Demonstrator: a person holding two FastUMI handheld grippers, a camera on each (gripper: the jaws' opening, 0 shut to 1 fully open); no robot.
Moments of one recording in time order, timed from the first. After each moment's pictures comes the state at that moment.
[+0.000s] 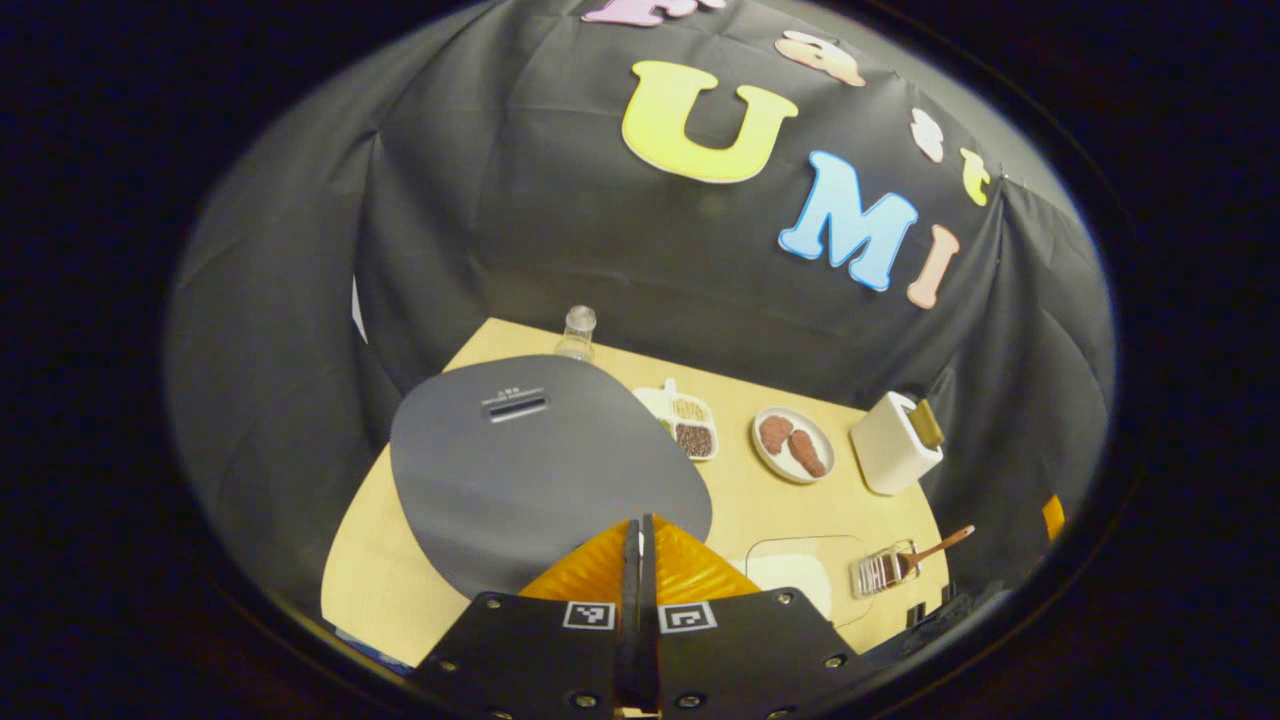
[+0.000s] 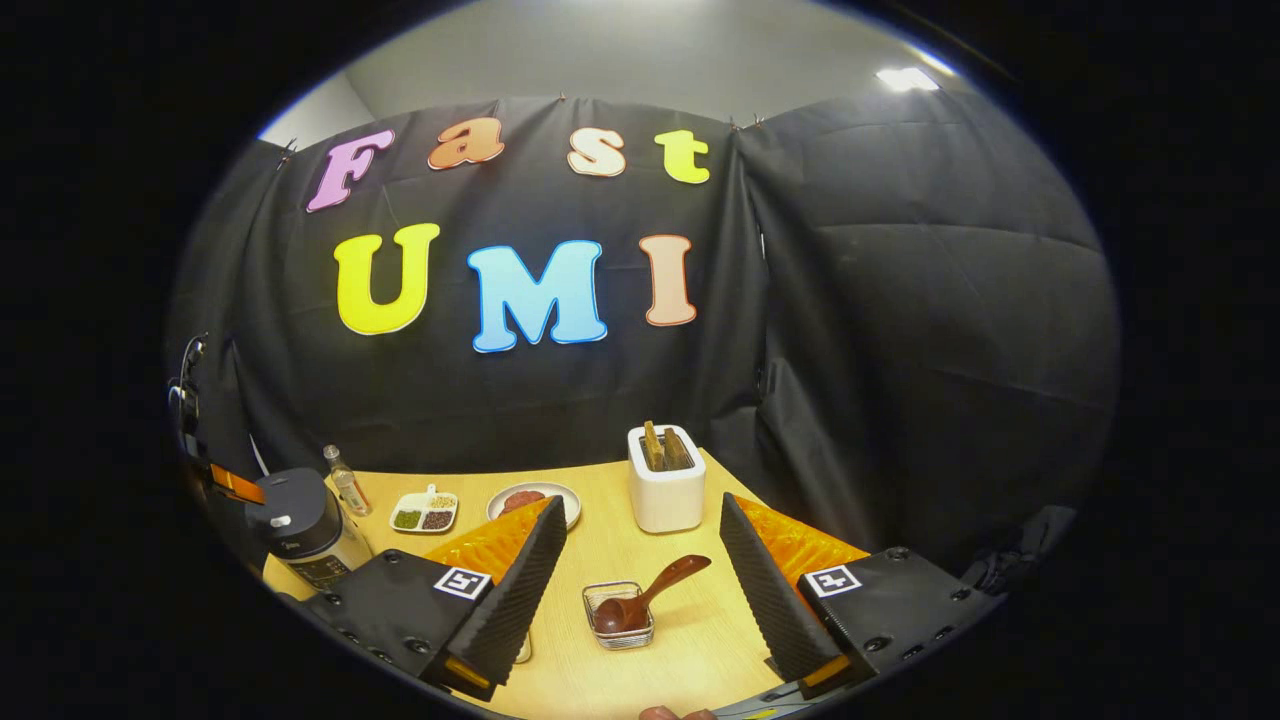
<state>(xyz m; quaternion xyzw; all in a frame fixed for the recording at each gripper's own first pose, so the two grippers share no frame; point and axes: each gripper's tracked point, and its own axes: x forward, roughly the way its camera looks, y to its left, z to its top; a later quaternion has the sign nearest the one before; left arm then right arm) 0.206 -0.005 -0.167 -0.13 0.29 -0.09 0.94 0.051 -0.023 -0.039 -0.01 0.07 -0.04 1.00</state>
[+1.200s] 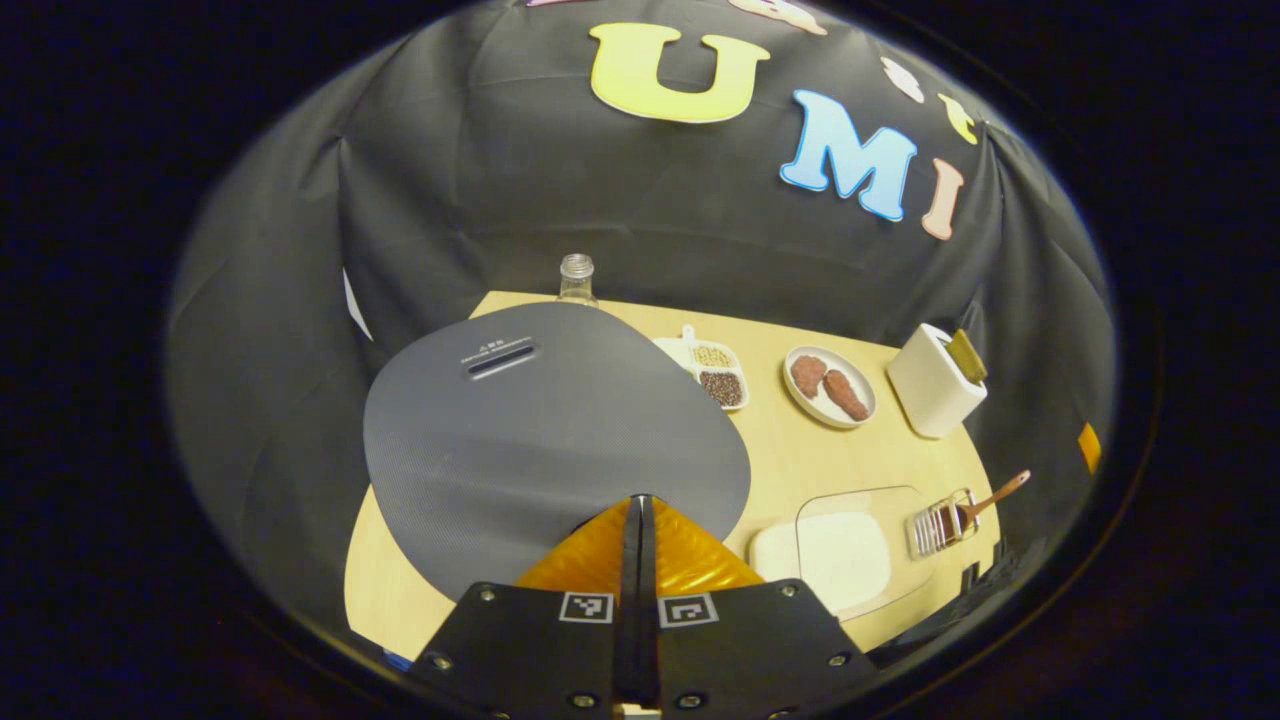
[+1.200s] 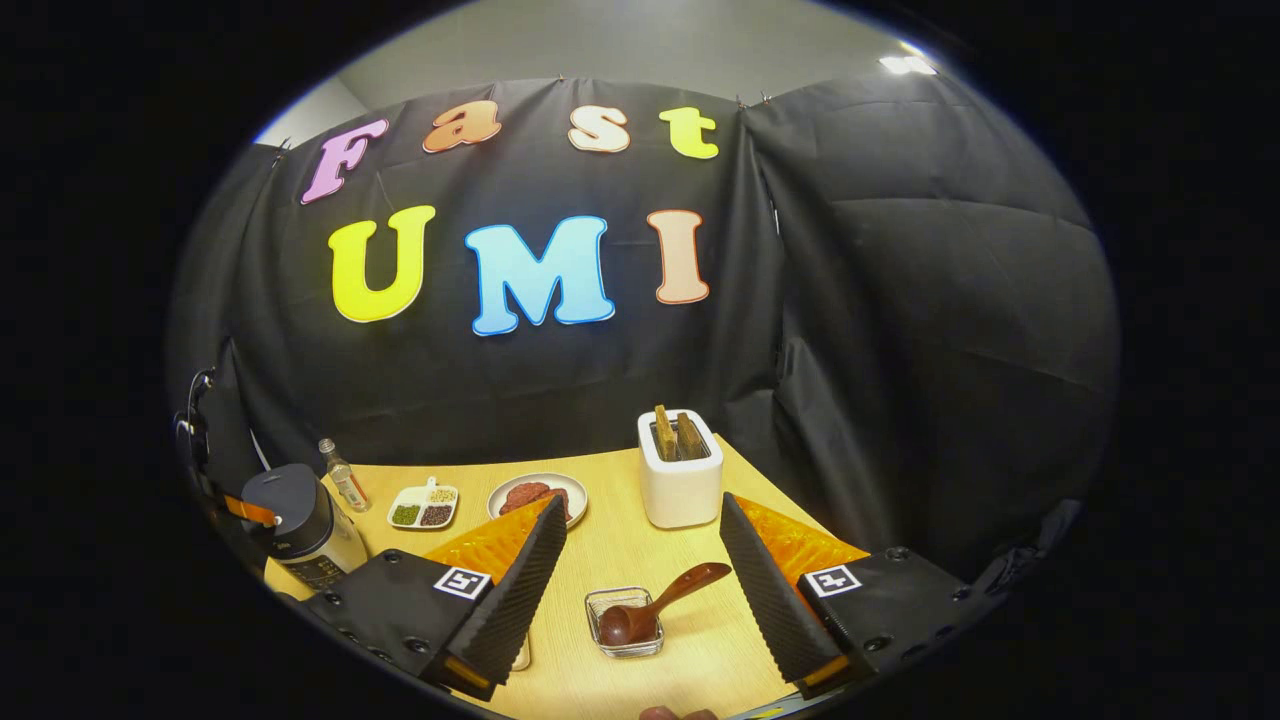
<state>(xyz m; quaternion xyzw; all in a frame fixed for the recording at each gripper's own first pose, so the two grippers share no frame) 0.216 -0.012 -0.206 -0.07 0.33 -0.08 0.94 0.092 -0.022 -0.060 0.00 0.09 -0.02 1.00</state>
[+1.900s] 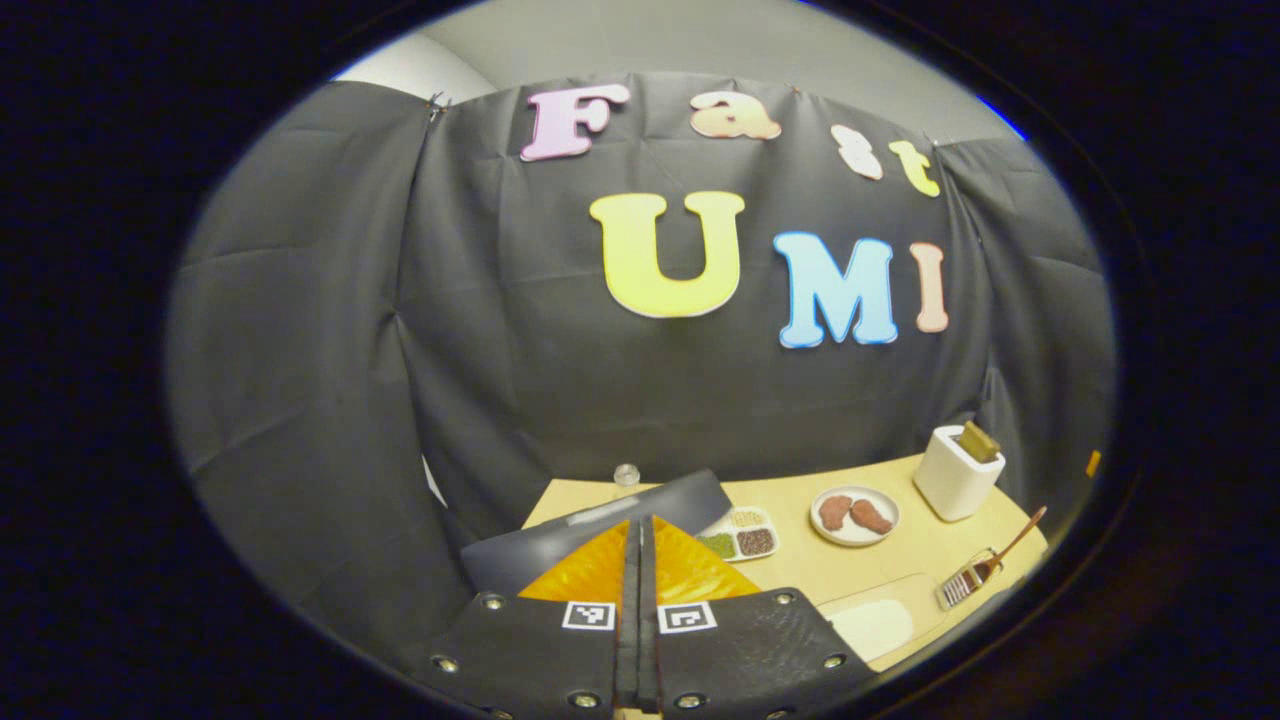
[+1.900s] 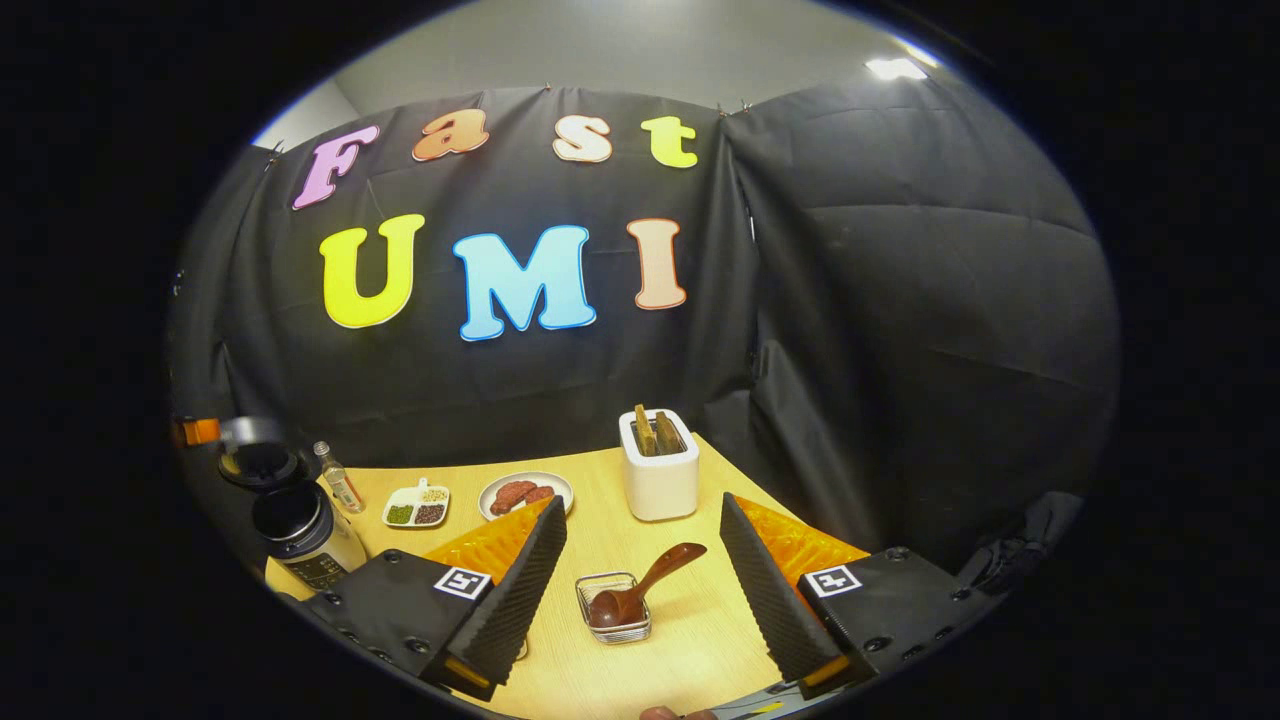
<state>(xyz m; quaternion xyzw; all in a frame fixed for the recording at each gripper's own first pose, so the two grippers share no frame) 0.185 0.024 -0.009 0.00 0.05 -0.02 1.00 0.048 -0.032 -0.055 0.01 0.09 -0.06 0.99</state>
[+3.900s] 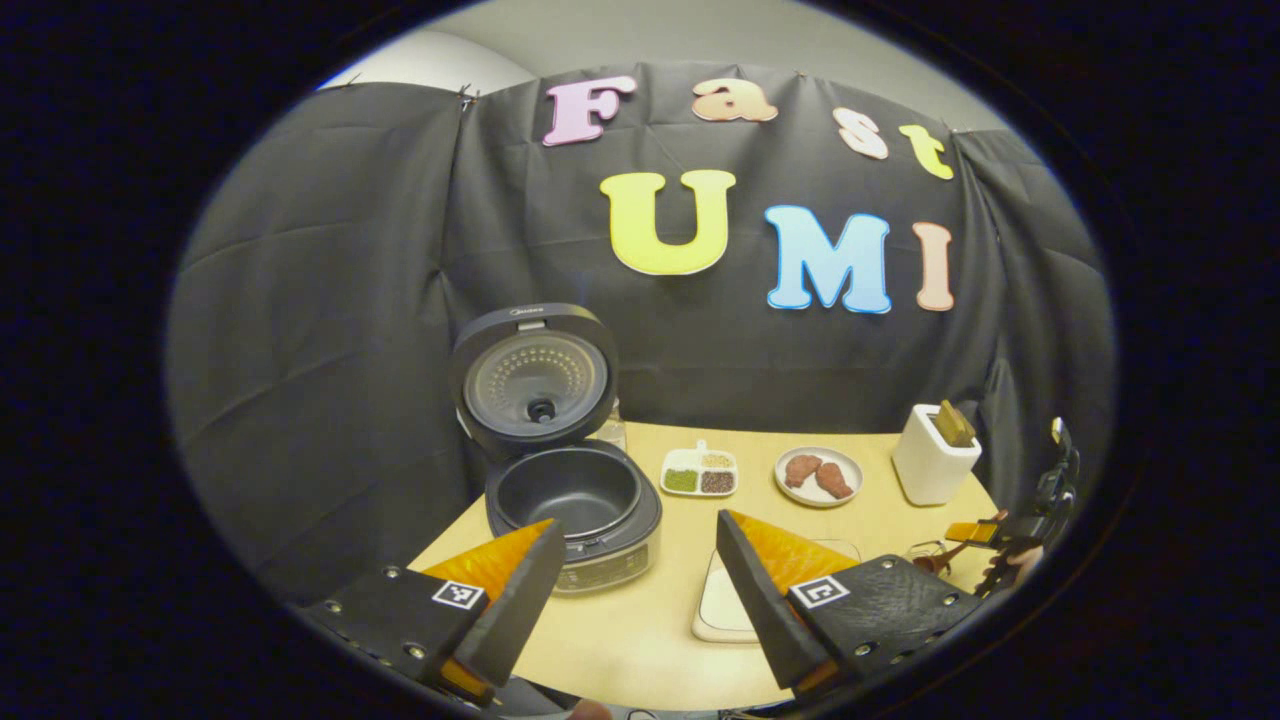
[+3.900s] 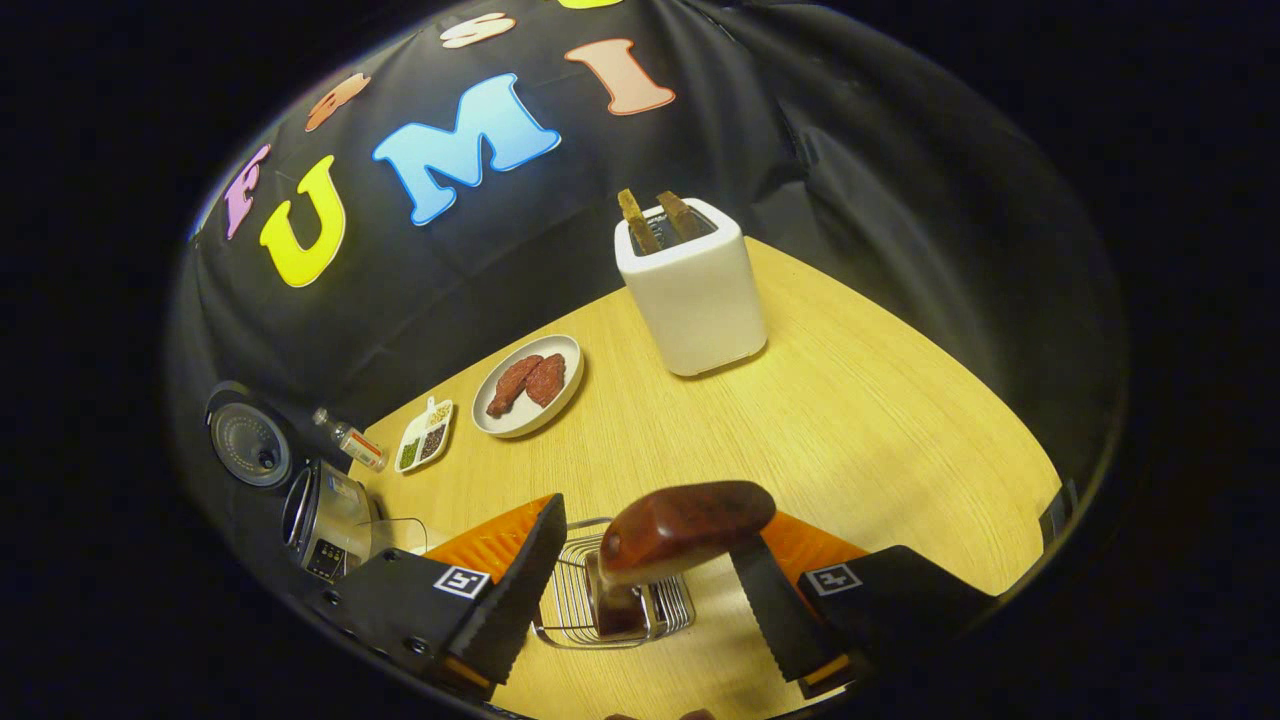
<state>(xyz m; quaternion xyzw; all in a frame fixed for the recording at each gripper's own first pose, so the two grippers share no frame) 0.050 -0.093 -0.062 -0.02 0.14 0.07 0.99 0.187 -0.050 -0.258 0.16 0.33 0.06 0.93</state>
